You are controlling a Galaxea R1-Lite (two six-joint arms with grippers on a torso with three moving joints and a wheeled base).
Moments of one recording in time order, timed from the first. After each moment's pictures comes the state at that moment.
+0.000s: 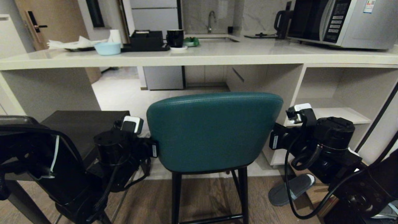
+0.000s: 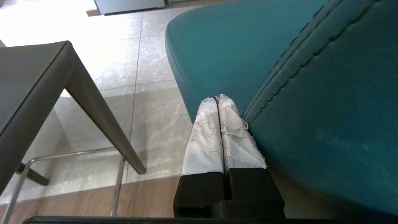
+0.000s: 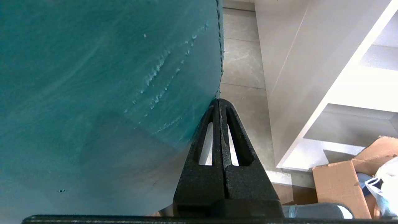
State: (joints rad) left arm -0.45 2.04 -0.55 -1.40 0.24 0.00; right arm 0.43 1.90 -0.59 -1.25 -0.16 -0.06
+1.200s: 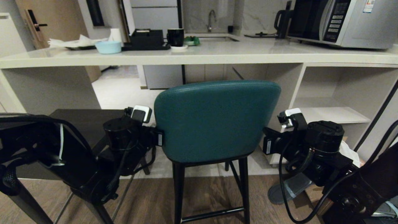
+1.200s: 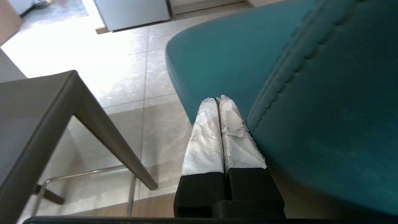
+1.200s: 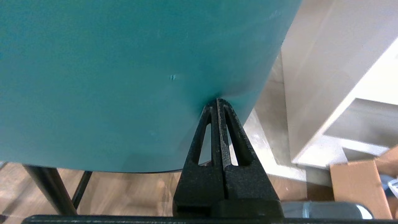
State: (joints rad) left arm -0.44 2.06 -0.72 -1.31 0.24 0.10; right arm 0.42 1.93 -0.58 -1.25 -0.15 -0.05
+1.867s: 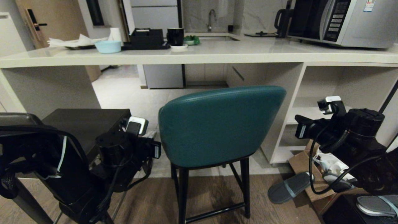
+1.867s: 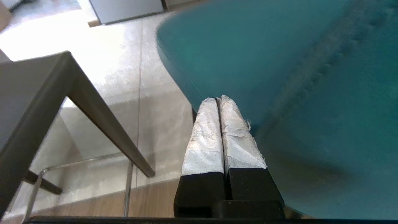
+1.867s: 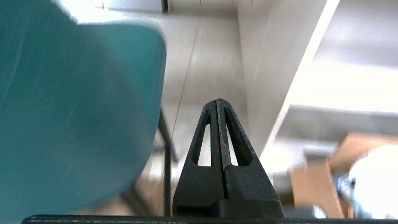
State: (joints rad) left arm -0.44 2.05 -0.55 -1.46 0.24 0.10; right arm 0.06 1.92 -0.64 -1.26 0.07 -0.05
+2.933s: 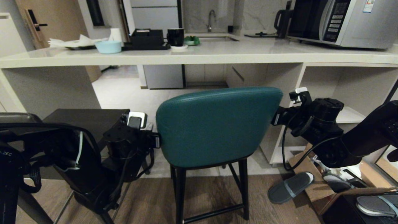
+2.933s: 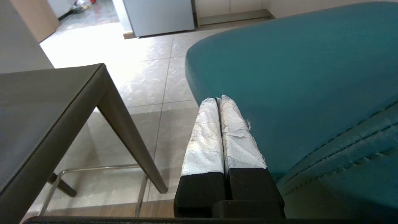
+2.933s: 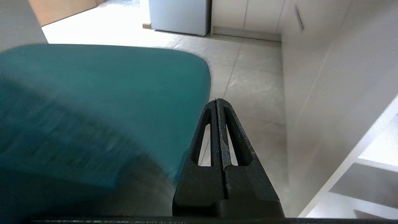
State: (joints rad) left arm -0.44 2.14 -0.67 -1.49 0.36 0.10; right arm 0.16 2.15 -0.99 -1.20 0.21 -0.05
